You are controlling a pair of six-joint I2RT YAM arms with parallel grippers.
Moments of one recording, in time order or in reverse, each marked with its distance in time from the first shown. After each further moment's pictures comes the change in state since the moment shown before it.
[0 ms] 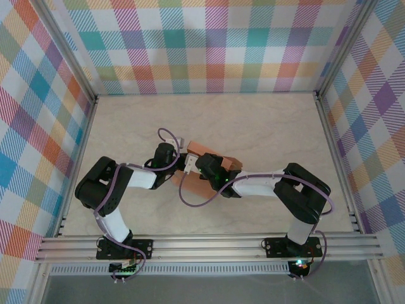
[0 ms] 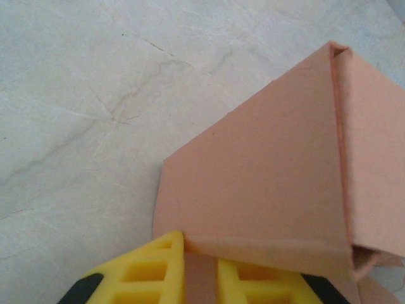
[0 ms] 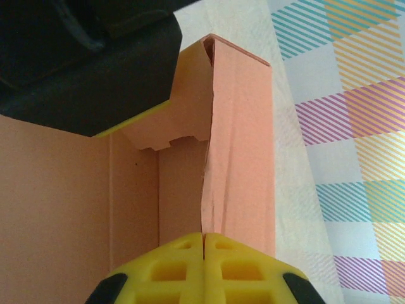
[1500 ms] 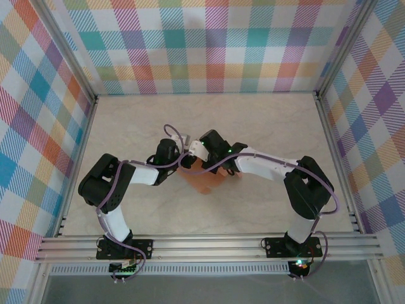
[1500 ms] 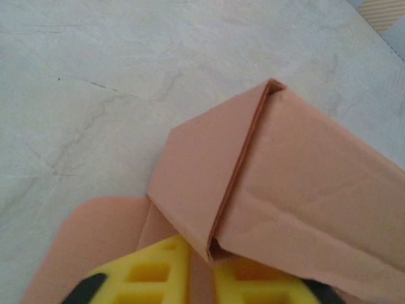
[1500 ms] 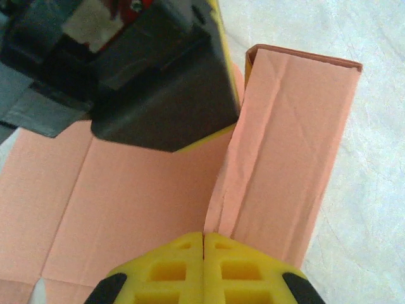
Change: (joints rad) left arm 0.000 0.038 0.065 0.019 0.093 0.114; right arm -0.169 0.005 0.322 -0.620 -0.475 0.251
